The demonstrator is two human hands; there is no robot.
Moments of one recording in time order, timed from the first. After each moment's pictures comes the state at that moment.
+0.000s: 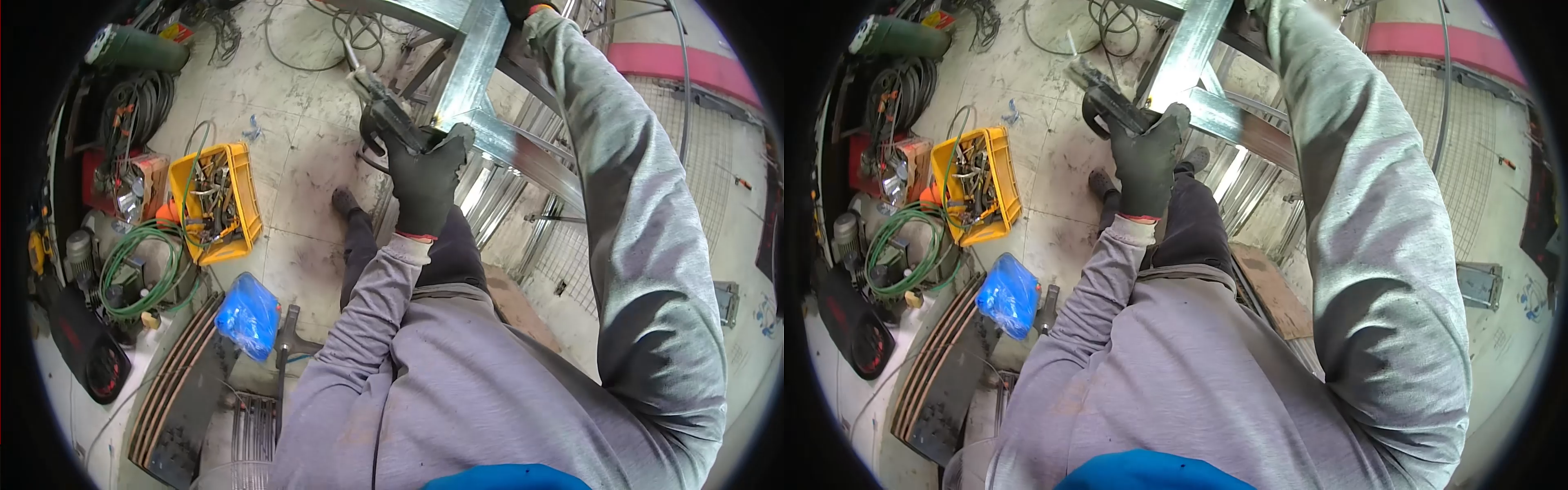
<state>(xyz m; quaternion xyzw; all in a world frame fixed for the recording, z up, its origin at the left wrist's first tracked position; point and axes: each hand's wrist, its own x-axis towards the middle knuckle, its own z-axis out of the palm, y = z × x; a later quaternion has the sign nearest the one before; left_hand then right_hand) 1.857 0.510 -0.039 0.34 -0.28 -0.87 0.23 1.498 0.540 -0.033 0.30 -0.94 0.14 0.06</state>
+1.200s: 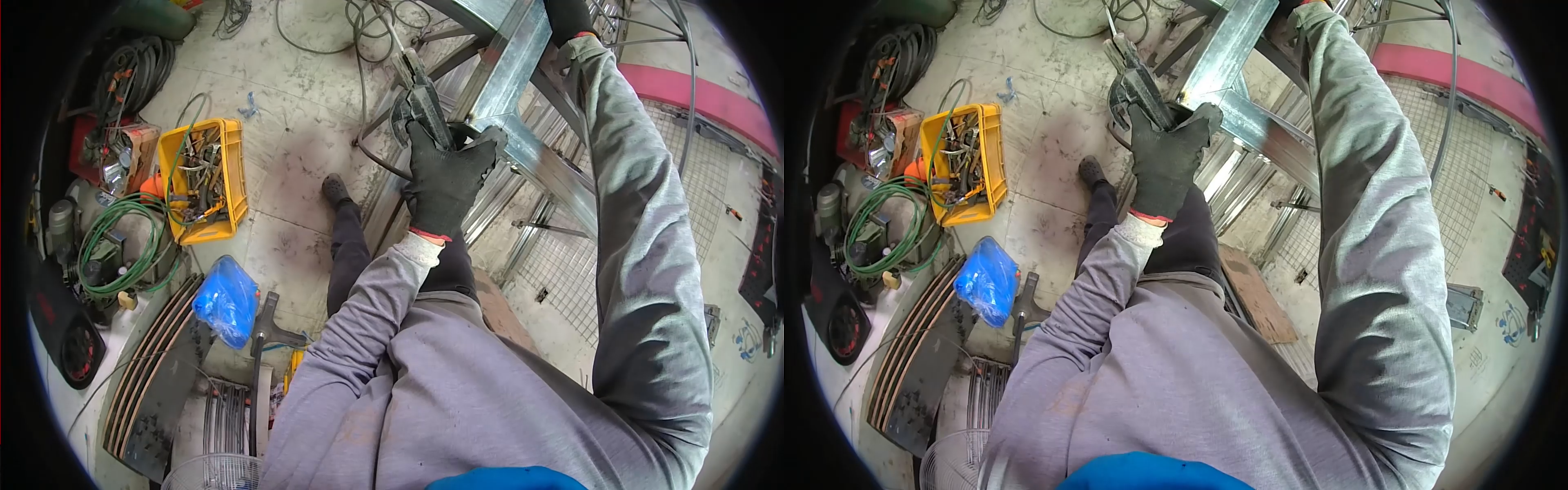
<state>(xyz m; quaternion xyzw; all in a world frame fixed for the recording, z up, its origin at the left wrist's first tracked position) 1.860 0.507 -0.041 0.32 -0.25 -0.91 0.11 1.466 0.562 -0.065 0.29 -0.89 0.33 0.15</state>
